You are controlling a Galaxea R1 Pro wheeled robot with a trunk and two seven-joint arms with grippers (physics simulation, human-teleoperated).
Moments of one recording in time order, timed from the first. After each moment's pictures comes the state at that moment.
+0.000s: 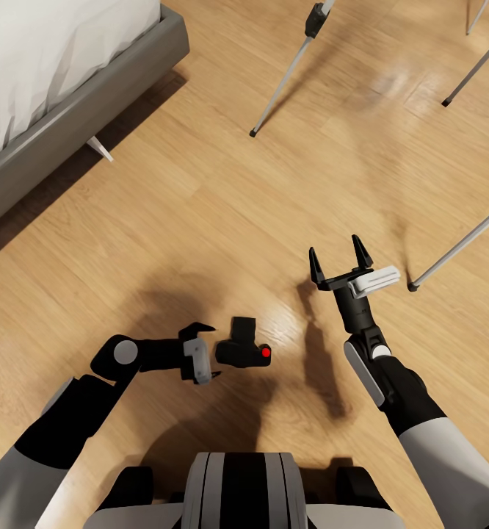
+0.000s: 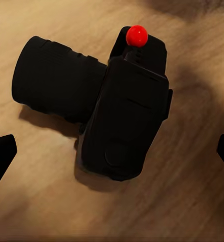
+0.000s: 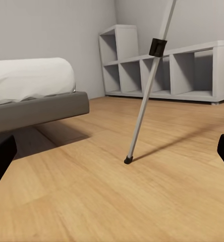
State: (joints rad) left arm -0.66 0.23 -0.39 -1.50 -0.50 0.23 -1.00; right arm -0.75 -0.16 0.27 -1.12 -0.31 -0.89 0.23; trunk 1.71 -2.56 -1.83
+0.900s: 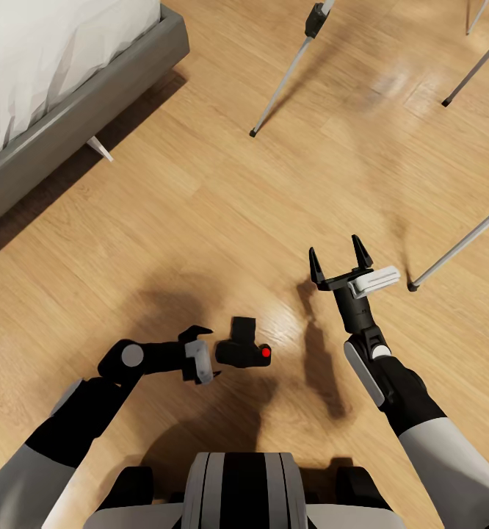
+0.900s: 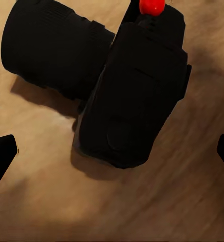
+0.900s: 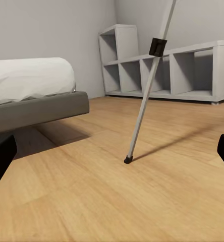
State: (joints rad) left arm -0.66 0.20 -0.39 -1.40 -0.51 0.22 -0.92; right arm -0.75 -0.16 0.27 -1.12 -0.31 -0.89 0.23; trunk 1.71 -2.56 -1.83
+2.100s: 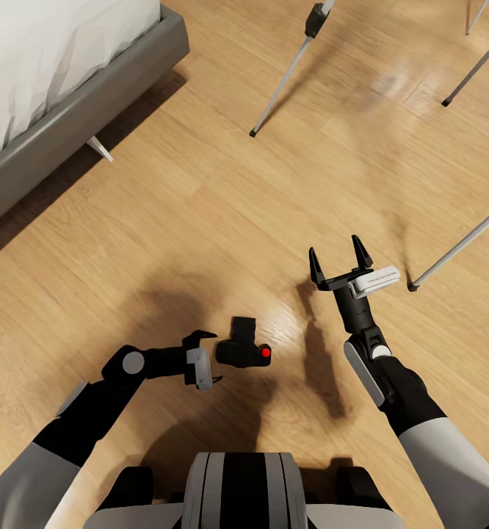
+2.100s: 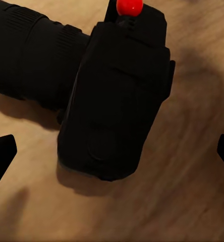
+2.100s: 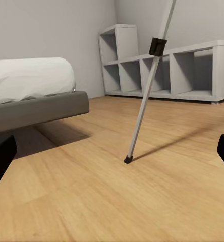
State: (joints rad) left arm -0.66 0.19 -0.39 -1.29 -0.50 0.02 -0.89; right arm -0.75 -0.16 0.27 -1.12 -0.31 -0.89 0.23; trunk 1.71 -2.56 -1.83
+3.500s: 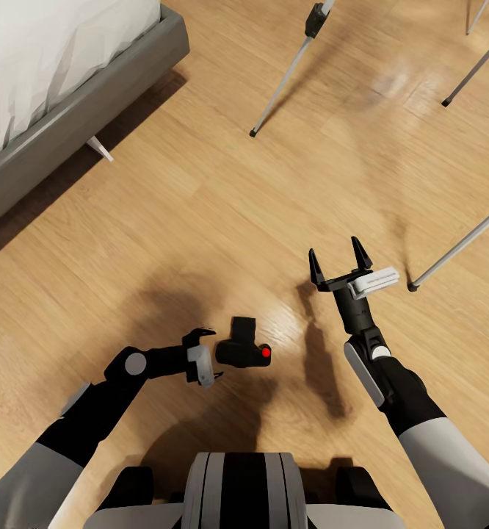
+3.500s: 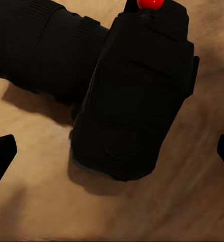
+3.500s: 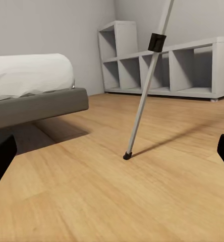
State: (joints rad) left arm -0.66 0.18 -0.38 -1.26 -0.50 0.02 -0.83; right arm -0.75 -0.16 0.27 -1.11 -0.31 -0.89 0.23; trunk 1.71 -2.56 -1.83
